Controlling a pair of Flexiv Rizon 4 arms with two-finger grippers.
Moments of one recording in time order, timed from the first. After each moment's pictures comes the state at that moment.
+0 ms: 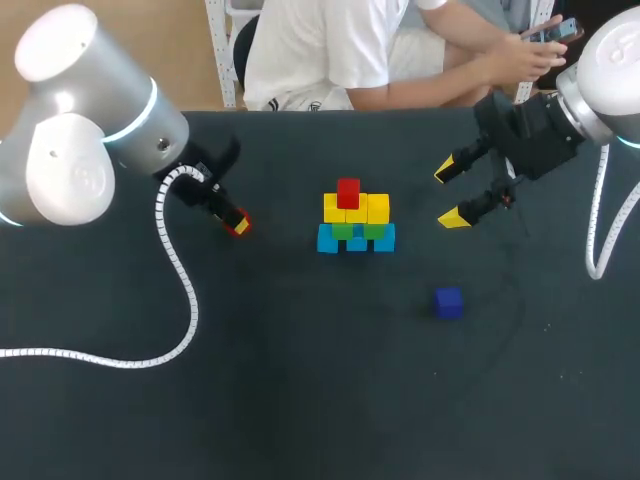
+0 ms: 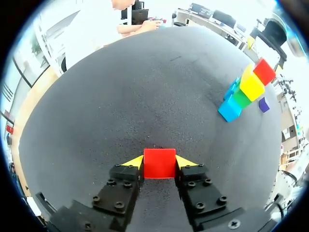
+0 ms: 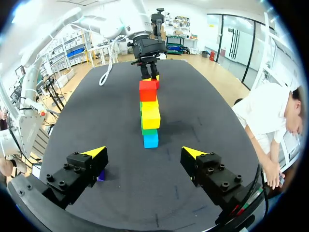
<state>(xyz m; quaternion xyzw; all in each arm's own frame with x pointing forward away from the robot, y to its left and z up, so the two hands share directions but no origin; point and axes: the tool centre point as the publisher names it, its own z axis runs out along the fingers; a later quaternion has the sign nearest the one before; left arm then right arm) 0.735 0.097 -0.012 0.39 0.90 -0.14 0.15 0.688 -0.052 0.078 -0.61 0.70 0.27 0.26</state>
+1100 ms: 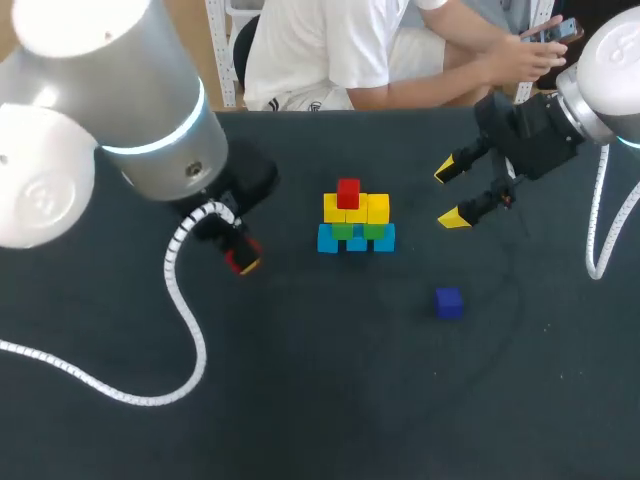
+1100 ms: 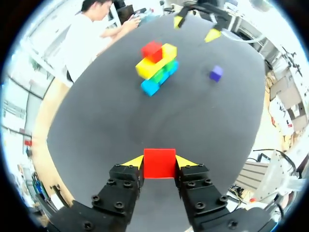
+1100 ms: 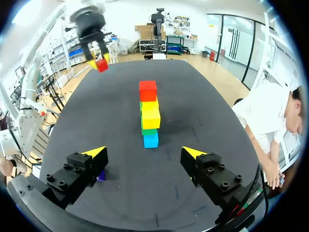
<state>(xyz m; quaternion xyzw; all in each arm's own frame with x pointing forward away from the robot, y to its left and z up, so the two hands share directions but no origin) 0.569 0.057 0.106 0.45 0.88 -0.02 0.13 0.688 -0.052 0.078 -0.61 0.70 0.27 0.26</state>
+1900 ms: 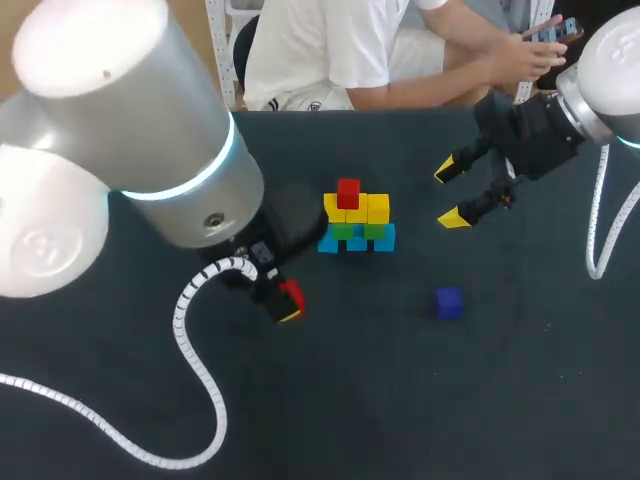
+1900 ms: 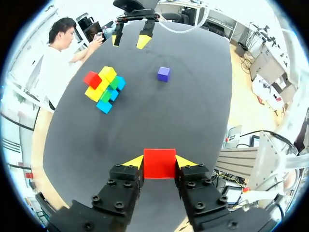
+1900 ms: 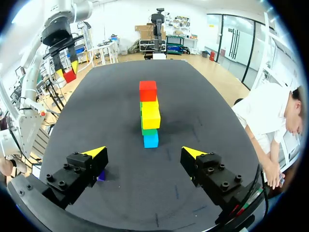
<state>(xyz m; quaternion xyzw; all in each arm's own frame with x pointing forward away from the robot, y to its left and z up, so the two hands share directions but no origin) 0.499 0.008 0.118 0.54 0.83 -0.06 0.12 0.688 -0.052 0.078 -0.61 0.70 0.27 0.26</state>
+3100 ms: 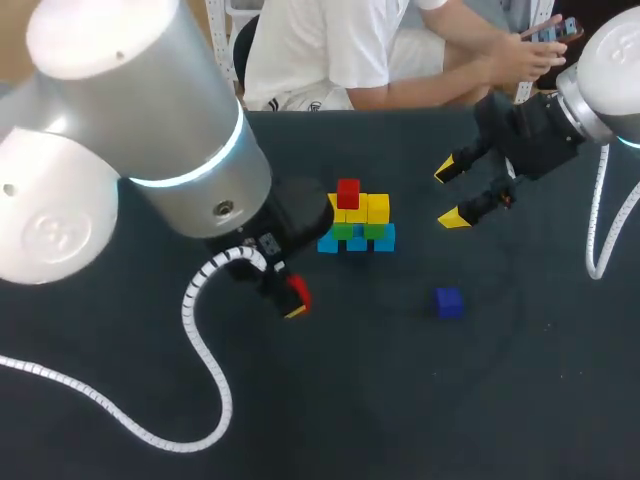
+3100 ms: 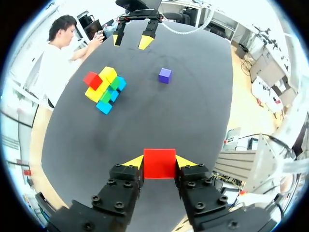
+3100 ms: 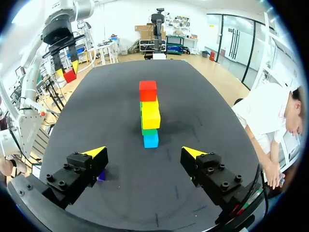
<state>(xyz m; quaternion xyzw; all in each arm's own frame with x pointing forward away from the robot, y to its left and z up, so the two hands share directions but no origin) 0.497 -0.001 0.117 0.53 0.84 -0.07 0.12 0.688 -0.052 0.078 -0.61 0.70 0.27 0.26</state>
